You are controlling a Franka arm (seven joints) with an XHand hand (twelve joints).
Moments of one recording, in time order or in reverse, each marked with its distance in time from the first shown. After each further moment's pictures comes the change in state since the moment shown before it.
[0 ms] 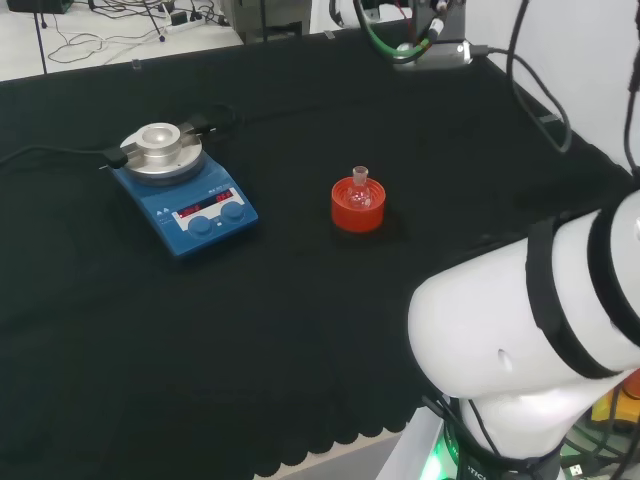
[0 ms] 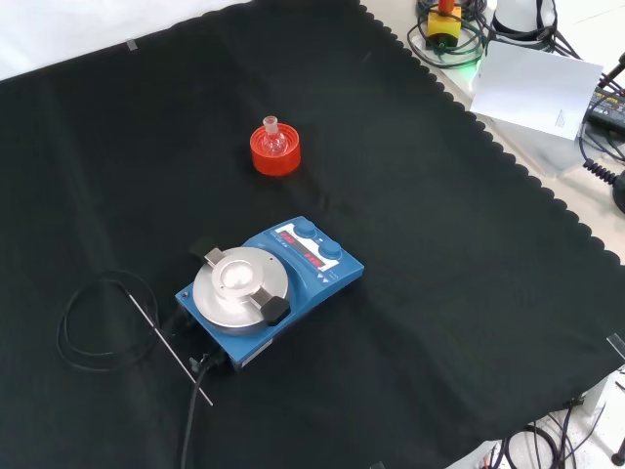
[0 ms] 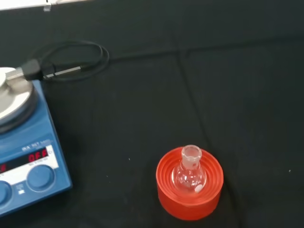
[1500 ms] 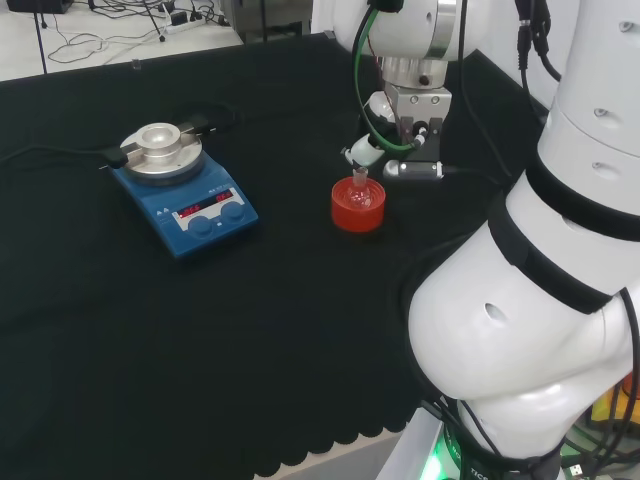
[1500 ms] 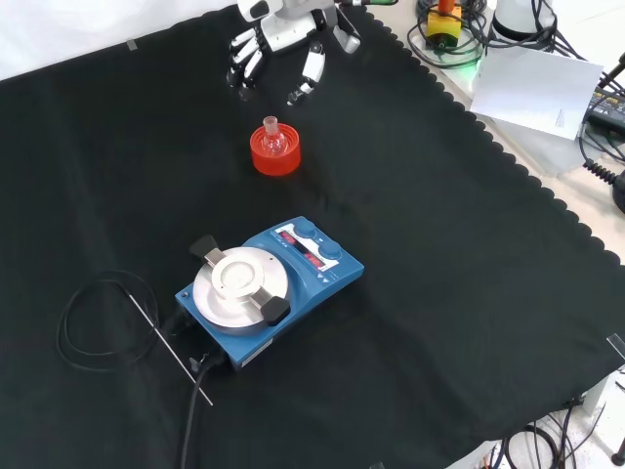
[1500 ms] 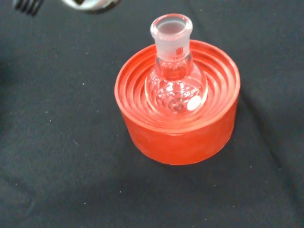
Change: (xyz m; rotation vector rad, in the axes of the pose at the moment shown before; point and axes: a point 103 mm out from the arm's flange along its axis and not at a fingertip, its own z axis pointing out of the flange) arm -0.031 0.086 0.196 0.101 0.093 0.044
